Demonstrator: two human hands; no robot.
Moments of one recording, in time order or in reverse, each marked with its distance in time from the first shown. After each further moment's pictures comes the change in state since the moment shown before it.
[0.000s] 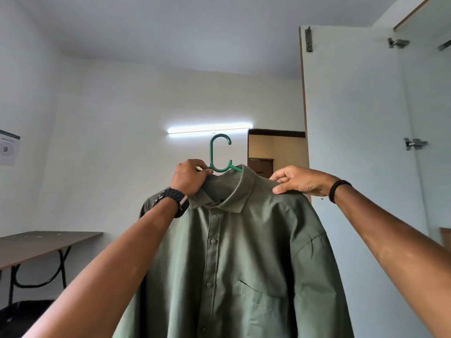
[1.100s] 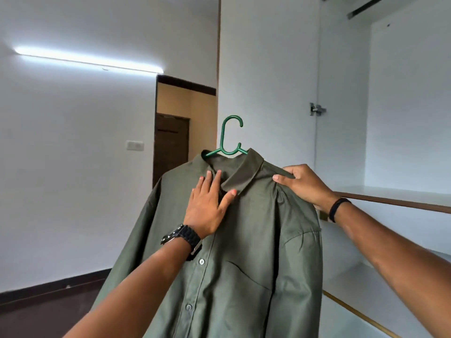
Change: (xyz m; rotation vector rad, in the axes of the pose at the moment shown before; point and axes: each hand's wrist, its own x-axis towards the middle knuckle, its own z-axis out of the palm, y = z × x) left_hand -0.056 0.075 0.387 -0.210 -0.443 0.206; right_hand -0.045 0.270 -0.114 -0.074 0.589 0.260
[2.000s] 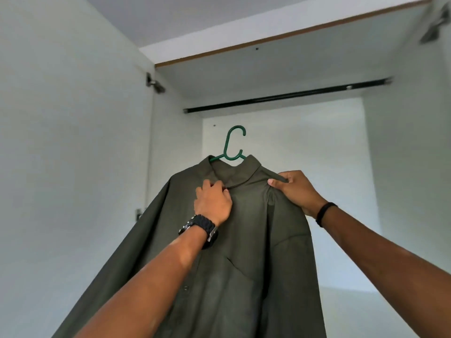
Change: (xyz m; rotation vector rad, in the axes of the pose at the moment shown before) left_hand 0.410 0.466 0.084 -0.468 -0.161 0.286; right_hand 0.165 -0.097 -0.496 -0.386 0.648 0.228
